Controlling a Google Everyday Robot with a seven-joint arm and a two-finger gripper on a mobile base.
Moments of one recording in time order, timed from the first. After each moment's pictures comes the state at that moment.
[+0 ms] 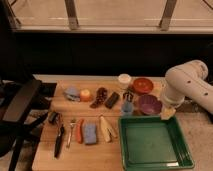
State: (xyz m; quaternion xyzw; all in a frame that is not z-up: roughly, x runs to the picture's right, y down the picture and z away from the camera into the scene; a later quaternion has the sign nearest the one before) arm 0.285 0.100 0.685 -0.28 0.02 0.02 0.96
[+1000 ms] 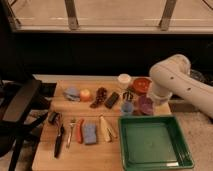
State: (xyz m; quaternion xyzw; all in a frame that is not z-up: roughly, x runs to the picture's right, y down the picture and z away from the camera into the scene) arm 0.216 0.082 0.687 -0.28 0.00 -0.11 0.95
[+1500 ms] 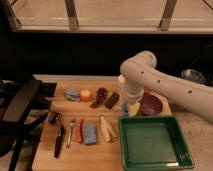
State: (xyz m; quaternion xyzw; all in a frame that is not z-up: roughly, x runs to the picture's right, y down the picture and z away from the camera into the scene) arm 0.090 0.089 0.685 -0.32 -0.10 -0.17 0.93
